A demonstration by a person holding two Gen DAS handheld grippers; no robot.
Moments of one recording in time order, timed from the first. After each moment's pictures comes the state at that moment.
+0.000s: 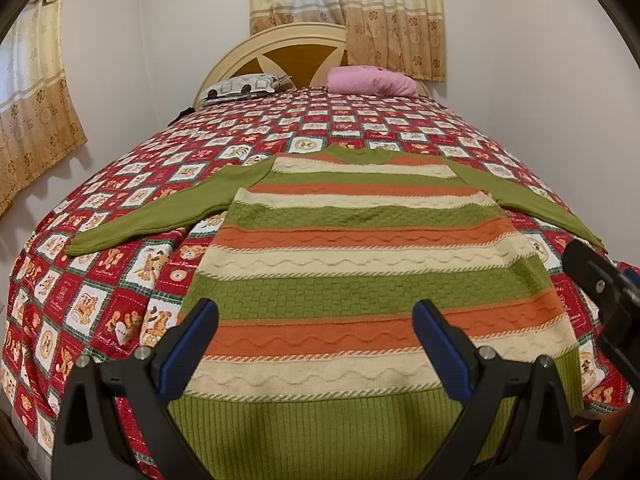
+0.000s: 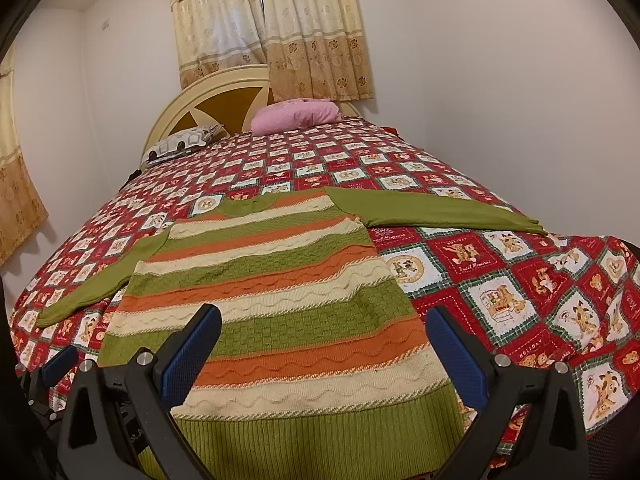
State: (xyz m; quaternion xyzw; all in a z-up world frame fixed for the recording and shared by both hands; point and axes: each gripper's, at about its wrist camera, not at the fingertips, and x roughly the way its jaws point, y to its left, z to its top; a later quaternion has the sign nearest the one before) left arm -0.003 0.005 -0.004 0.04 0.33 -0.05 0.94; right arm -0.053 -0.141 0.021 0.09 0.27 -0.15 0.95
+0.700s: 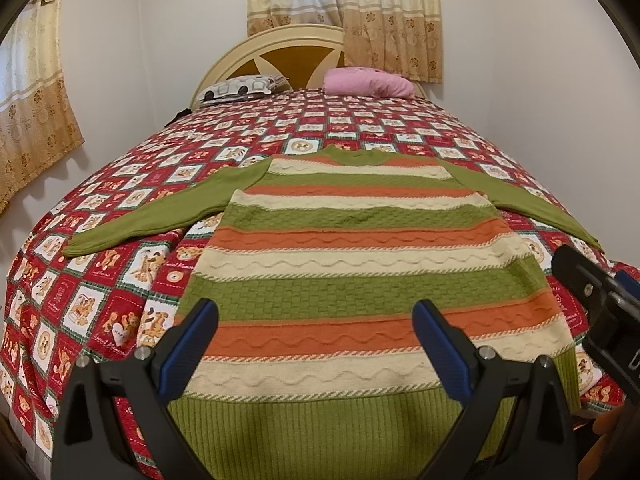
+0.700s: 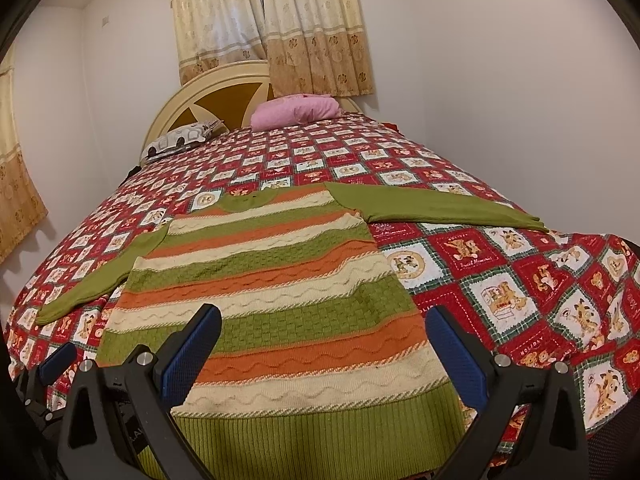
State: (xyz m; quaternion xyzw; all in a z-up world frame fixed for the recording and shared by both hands) left arm -0.004 0.001 -0.002 0.04 0.33 -0.05 0.94; right arm -0.051 -0.140 0.020 0.09 0.28 -0.15 0.94
